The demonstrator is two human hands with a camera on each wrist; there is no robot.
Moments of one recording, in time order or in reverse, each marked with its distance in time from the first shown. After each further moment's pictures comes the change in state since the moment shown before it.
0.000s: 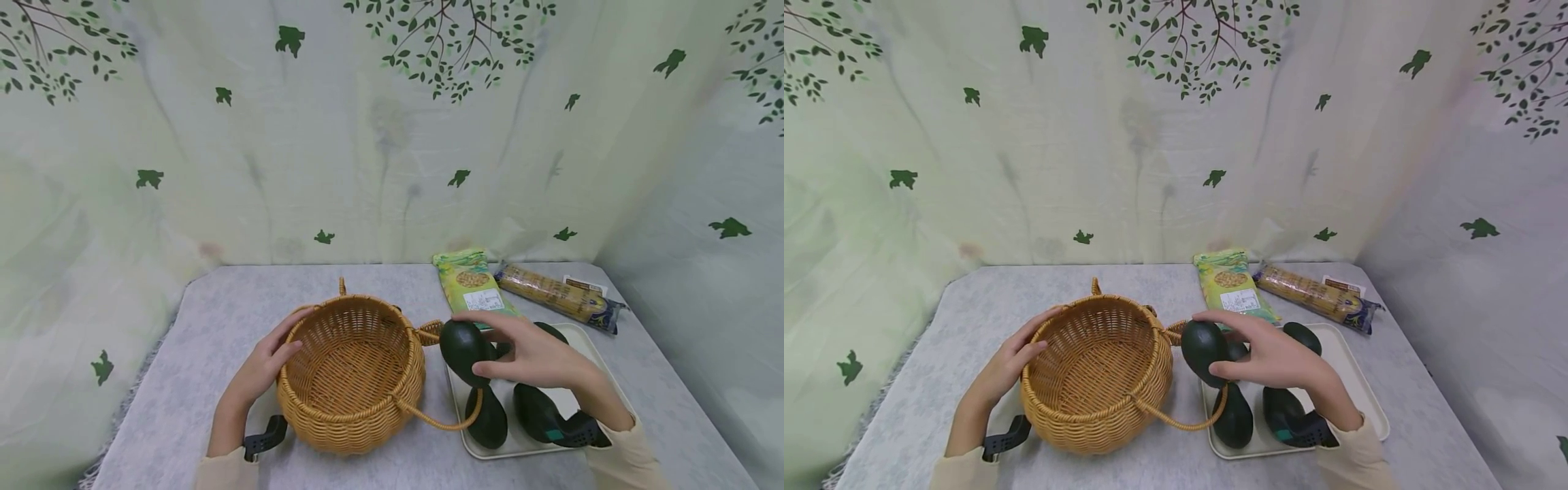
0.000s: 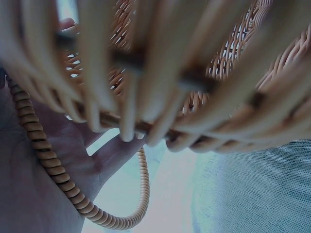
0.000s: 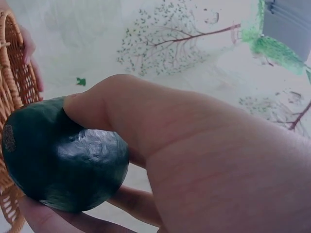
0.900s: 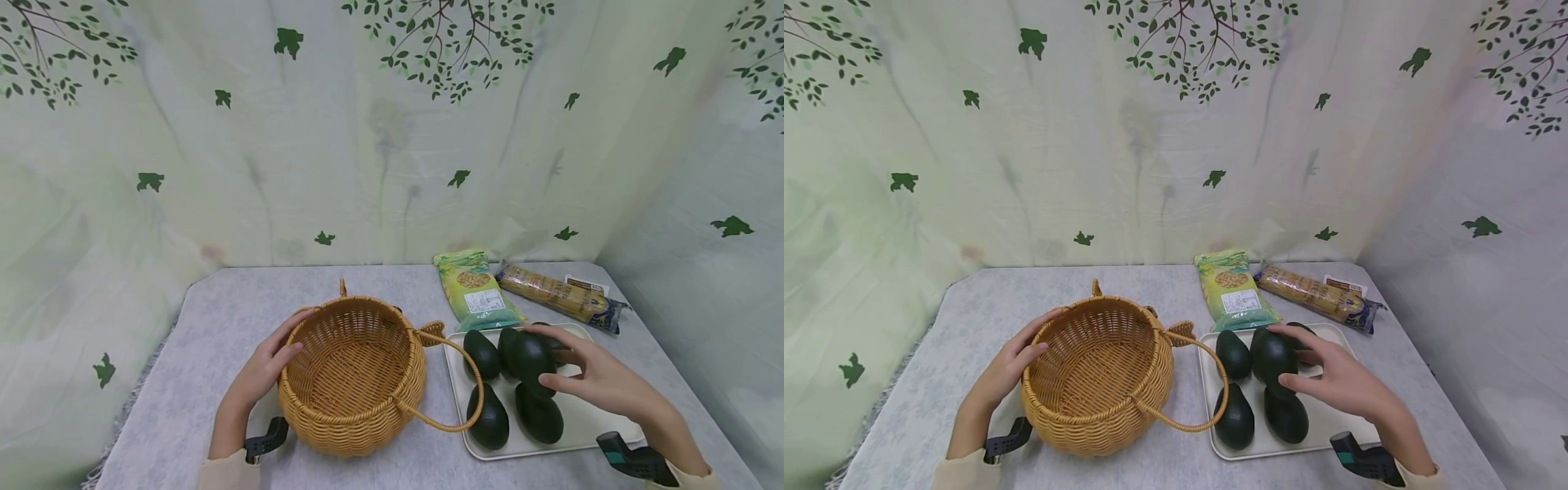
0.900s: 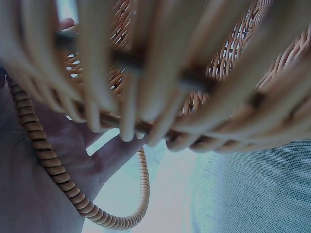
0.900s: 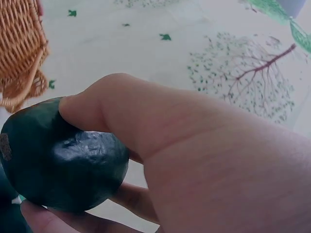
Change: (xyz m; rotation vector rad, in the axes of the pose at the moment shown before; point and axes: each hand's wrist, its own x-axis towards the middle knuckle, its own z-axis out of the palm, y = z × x) left_hand 0.000 -0.002 0.001 -0.006 -0.002 0.021; right_hand -0.076 0.046 -0.023 -0.069 0.214 0.241
